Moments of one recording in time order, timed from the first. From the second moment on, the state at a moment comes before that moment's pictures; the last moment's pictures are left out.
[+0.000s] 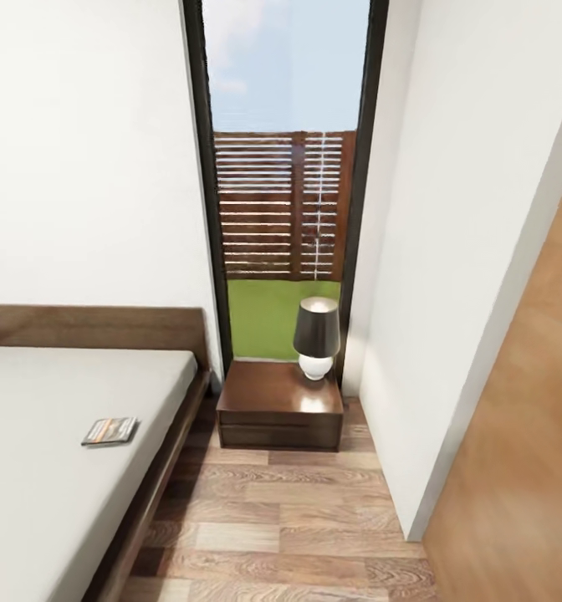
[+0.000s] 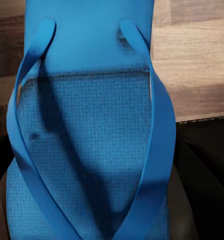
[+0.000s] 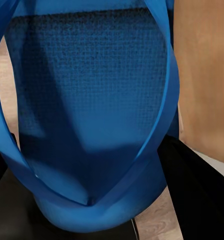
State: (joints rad) left arm -0.23 -0.06 -0.21 -0.02 0.06 -0.12 0.10; right arm -0.23 0.01 1.05 -0.11 -1.23 -0.13 -0.34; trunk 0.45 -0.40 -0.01
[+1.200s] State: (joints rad) left arm -0.23 -0.06 -0.22 -0.02 0.06 -0.14 0.10; right arm -0.23 0.01 1.05 -0.11 -1.23 -0.13 -0.34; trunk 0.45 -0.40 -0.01
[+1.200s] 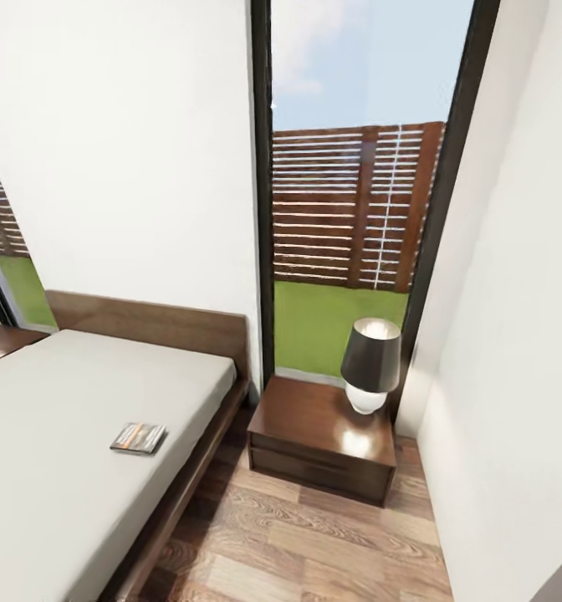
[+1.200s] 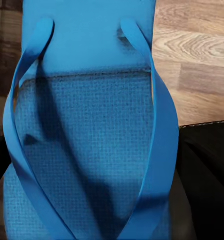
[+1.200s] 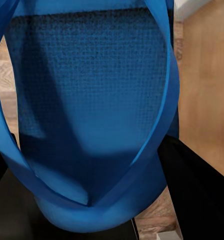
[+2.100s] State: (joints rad) left arm -0.20 -0.06 -0.22 -0.01 0.05 -0.14 0.10; right arm -0.23 0.01 1.05 -0.11 -1.23 -0.13 -0.35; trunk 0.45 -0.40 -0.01
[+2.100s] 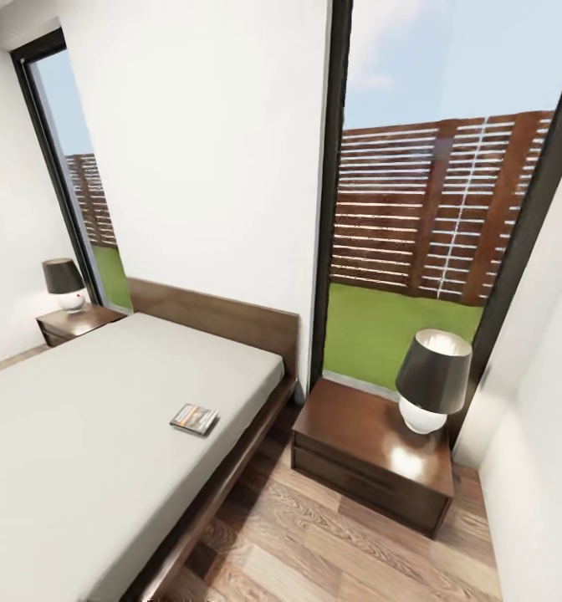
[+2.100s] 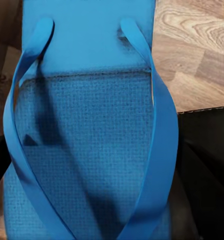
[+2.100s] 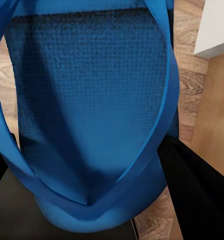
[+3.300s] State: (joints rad) left arm -0.20 -0.05 -0.22 -0.01 0.05 -0.14 0.10; right arm -0.23 0.01 1.05 -0.11 -1.23 -0.13 -0.35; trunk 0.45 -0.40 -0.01
